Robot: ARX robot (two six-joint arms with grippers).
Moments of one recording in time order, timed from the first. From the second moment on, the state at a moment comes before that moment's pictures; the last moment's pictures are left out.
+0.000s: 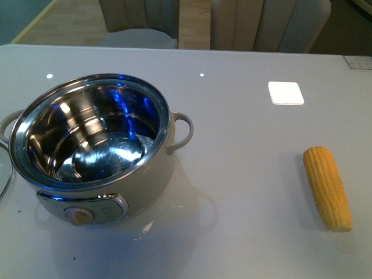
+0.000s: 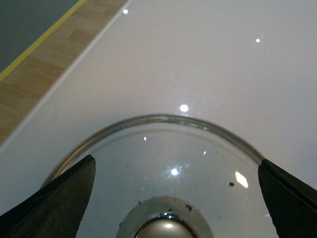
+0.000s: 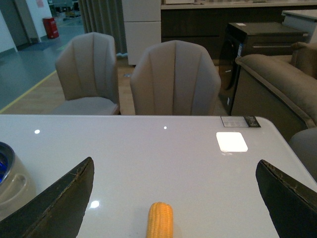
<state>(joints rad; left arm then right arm) 0.54 2.34 0.73 1.11 0.21 0.13 0.00 0.01 0.02 0.00 0.00 0.00</state>
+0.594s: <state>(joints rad) 0.63 1.14 0.49 0.38 0.56 -0.11 0.00 0.01 0.02 0.00 0.00 0.00</state>
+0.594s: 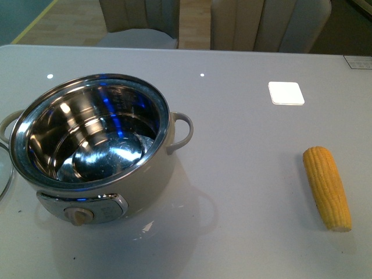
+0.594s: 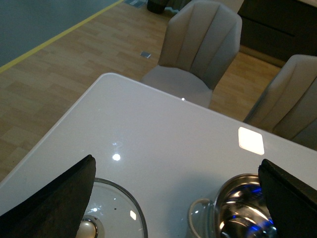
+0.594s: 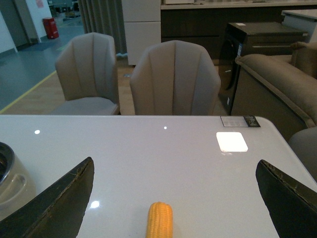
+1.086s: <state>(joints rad) 0.40 0.65 0.16 0.48 0.39 -0.02 0.00 0.01 0.02 0.00 0.00 0.00</state>
